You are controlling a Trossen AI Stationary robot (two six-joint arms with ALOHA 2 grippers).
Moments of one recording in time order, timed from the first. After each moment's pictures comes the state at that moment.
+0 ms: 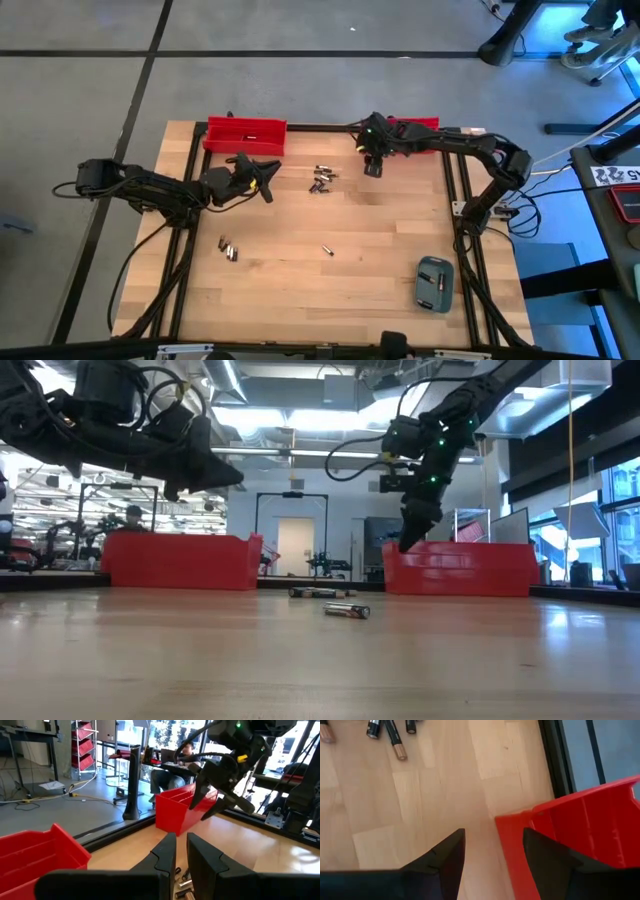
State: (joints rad) left arm 0.18 1.17 0.18 0.97 -0.45 -0.15; right arm -0.55 1.66 1.13 -0.52 0.10 -0.42
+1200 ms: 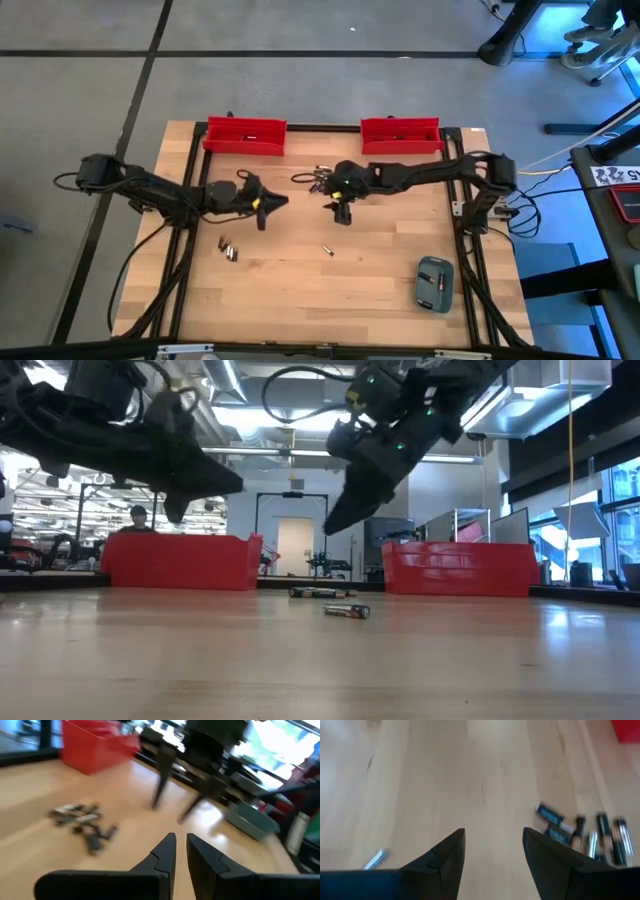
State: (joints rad) left arm 0.00 1.17 0.18 0.81 -0.20 -0.45; right arm -0.13 1.75 1.13 -0.19 -0.11 -0.07
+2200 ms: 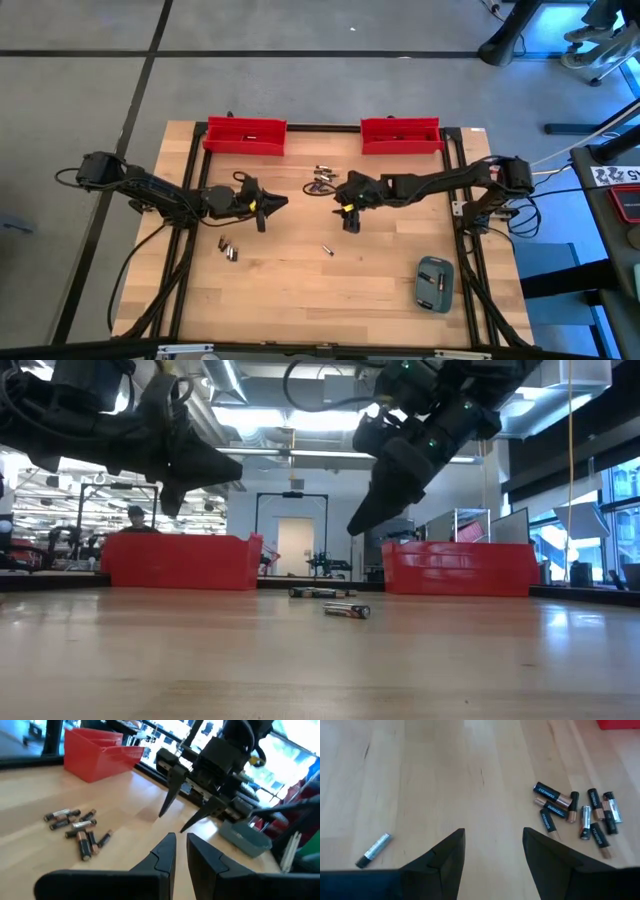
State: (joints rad) left arm -0.08 1.17 0.18 0.87 -0.33 -0.52; right arm -0.06 1.64 0.96 -0.10 0.03 0.00
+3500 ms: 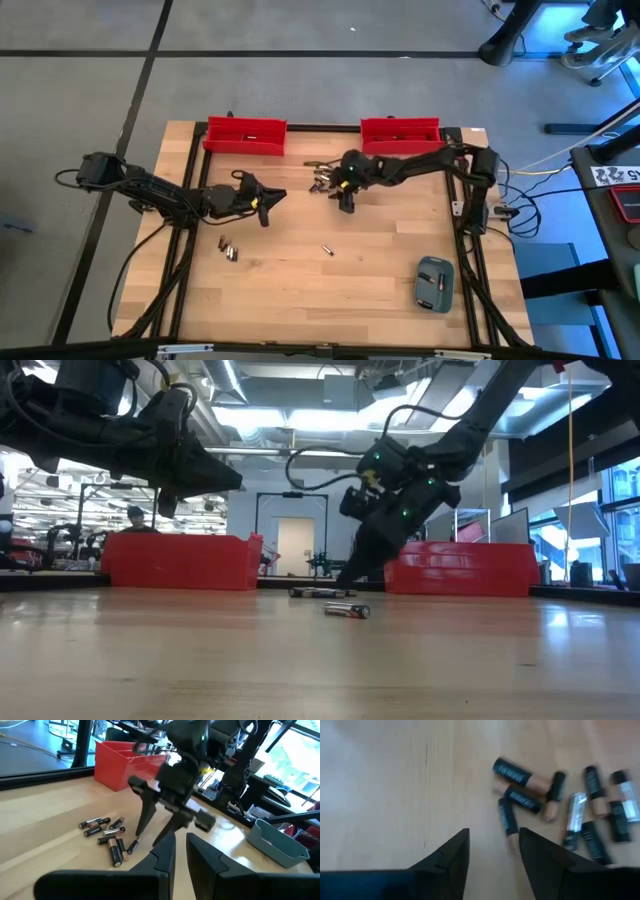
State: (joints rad) left arm -0.06 1.17 0.18 0.85 -0.43 -0.46; right arm -0.32 1.90 0.97 0.12 -0.28 -0.16
